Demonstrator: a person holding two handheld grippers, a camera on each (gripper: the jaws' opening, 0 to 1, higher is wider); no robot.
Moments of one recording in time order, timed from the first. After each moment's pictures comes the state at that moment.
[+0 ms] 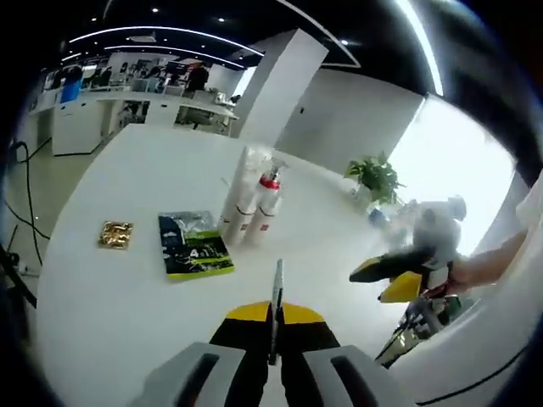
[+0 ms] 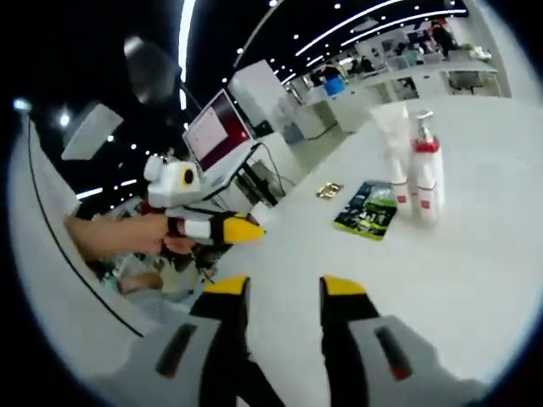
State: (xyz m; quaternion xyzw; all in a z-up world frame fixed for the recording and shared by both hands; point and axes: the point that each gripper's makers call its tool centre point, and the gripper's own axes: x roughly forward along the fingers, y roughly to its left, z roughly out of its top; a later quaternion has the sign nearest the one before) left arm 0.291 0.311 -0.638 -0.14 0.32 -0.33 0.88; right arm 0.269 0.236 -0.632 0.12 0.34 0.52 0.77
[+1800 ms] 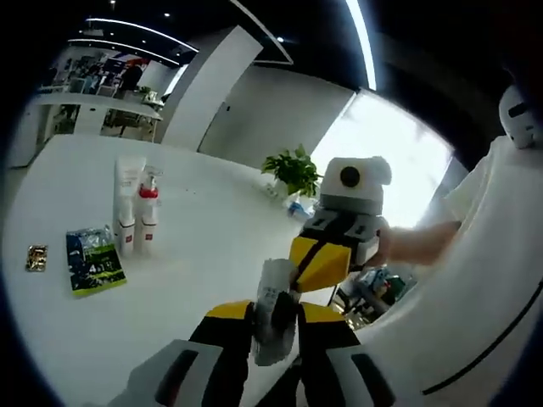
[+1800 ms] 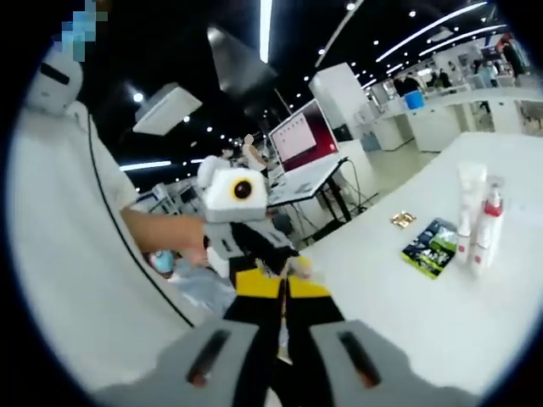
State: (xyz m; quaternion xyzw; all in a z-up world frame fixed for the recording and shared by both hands) left arm 0.230 0.217 -0.585 -0.15 0.29 -0.47 0.82; right arm 0.222 0.227 -0.557 0.10 0.26 0.66 0.69
